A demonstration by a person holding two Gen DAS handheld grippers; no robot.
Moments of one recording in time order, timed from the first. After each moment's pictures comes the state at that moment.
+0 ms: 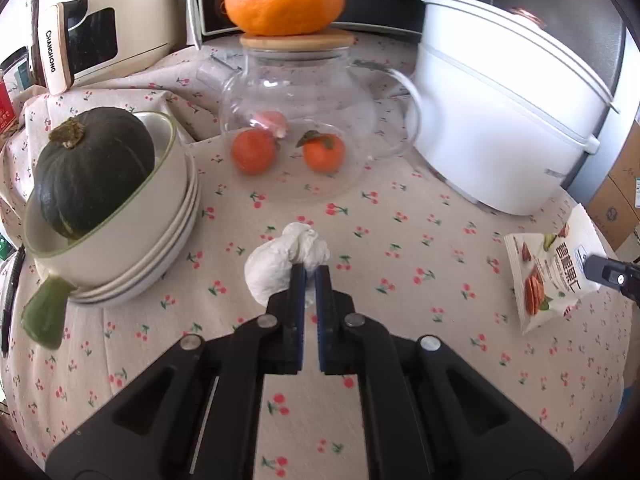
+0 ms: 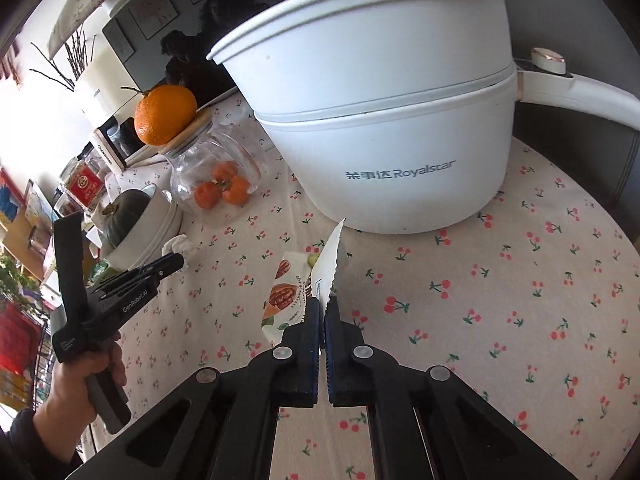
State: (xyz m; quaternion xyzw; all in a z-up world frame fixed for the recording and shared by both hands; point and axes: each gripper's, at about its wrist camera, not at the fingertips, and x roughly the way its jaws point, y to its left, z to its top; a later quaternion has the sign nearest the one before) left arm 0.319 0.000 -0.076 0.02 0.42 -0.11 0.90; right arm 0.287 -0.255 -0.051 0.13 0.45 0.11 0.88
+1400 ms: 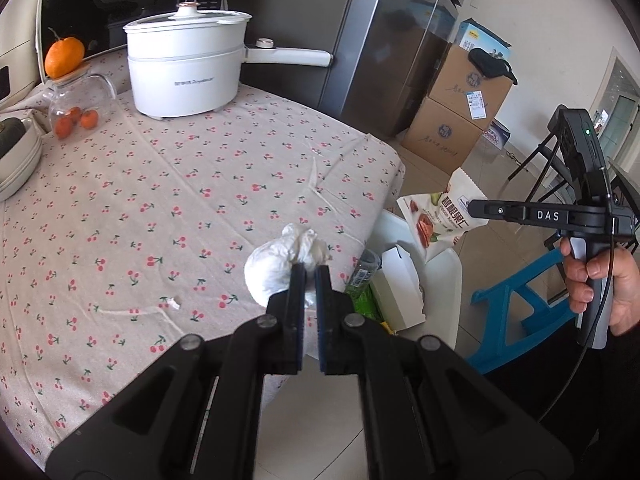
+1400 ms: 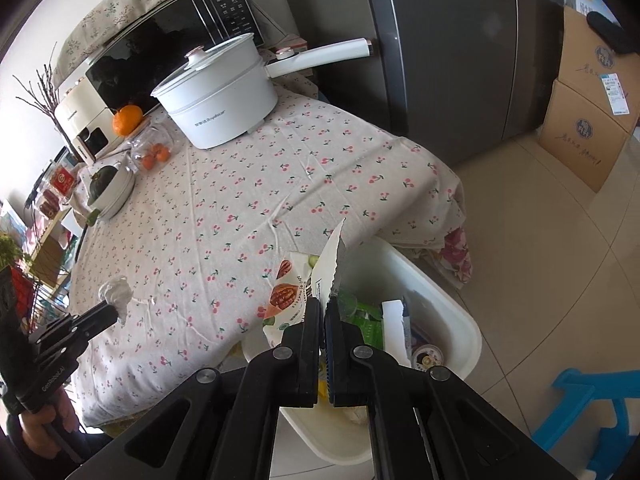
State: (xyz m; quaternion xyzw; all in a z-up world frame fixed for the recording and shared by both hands) left arm 0.038 -0.145 -0.006 0.03 0.42 -0.35 0.84; right arm -0.010 -0.424 0.004 0.15 0.48 -0.04 0.86
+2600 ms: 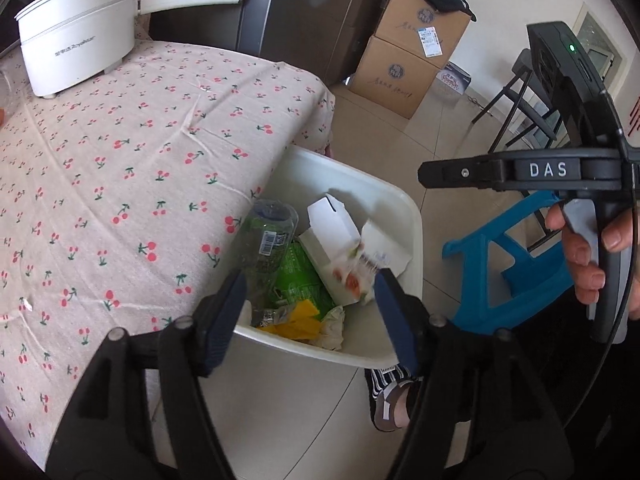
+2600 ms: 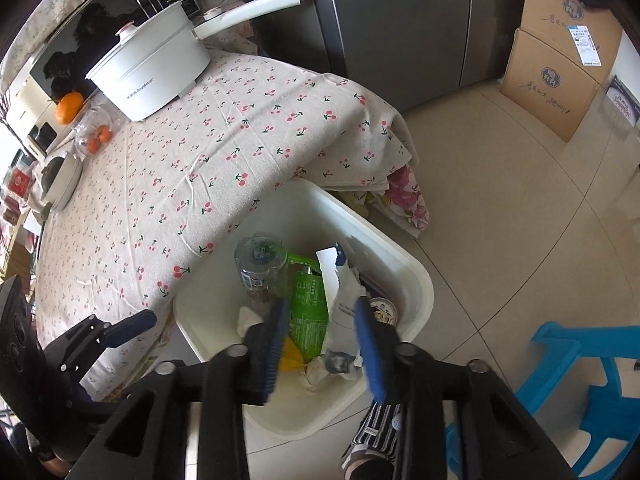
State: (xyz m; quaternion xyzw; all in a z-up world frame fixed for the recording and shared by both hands) left arm 0.008 -0.237 -0.057 0.07 0.47 -0.41 0.78; right arm -0.029 -0.460 -0.033 0.17 0.54 -0.10 0.82
